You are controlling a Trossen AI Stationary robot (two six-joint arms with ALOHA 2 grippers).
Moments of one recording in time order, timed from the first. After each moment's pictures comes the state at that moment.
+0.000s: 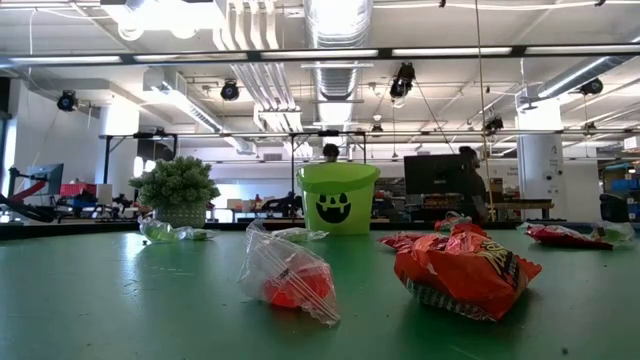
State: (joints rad) left arm -0.73 0.98 1.36 -1.57 -1.12 -0.97; right arm 0.79 1.59 1.64 -1.53 -0.16 1.67
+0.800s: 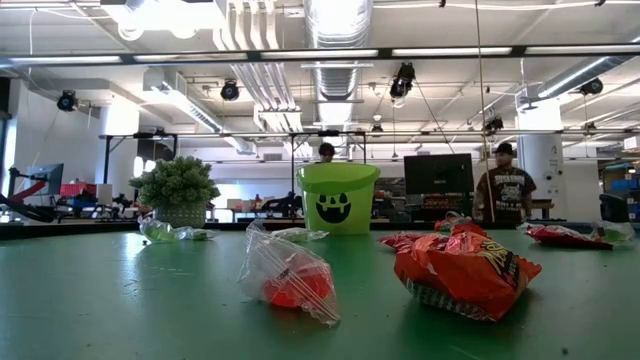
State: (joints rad) left arm -0.73 1.00 1.36 -1.56 -1.08 -0.99; right arm 0.73 1.59 1.60 -1.57 0.09 1.75
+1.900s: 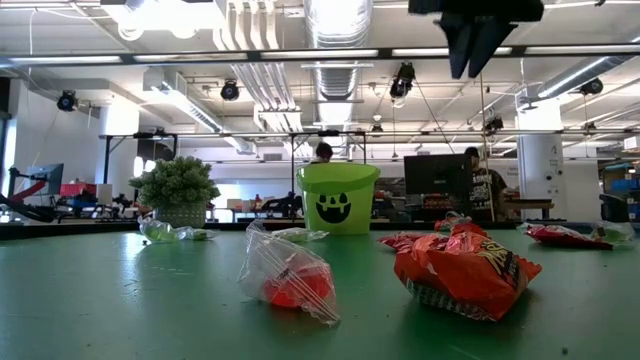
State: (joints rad) left arm -0.73 0.96 1.36 -1.57 -1.00 -0.84; right arm 0.08 1.57 1.60 -1.56 0.50 1.16
